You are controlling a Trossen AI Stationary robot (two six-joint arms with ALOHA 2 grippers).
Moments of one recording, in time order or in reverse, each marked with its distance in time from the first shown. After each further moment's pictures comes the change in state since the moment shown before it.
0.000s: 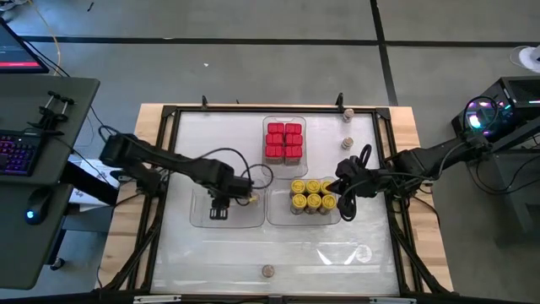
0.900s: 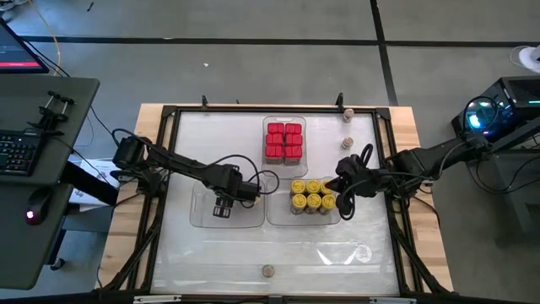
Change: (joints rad) left arm 0.007 0.134 0.000 0.042 -0.156 0.154; right arm 0.000 0.000 0.000 0.014 0.045 0.019
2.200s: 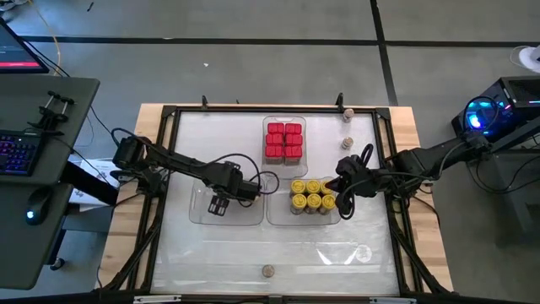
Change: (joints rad) left arm -0.003 -0.001 0.057 -0.121 -0.030 0.114; right arm 0.000 0.000 0.000 0.000 0.000 0.029
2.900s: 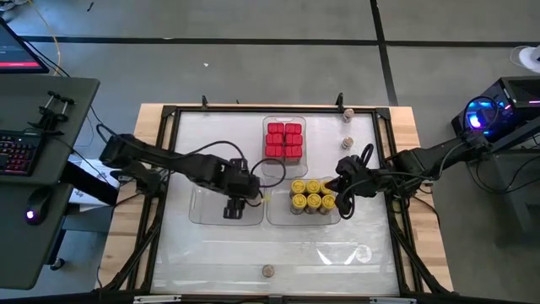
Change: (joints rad) left arm -0.051 -0.108 0.242 0.082 0.000 -0.215; right arm 0.000 0.000 0.000 0.008 0.000 0.015
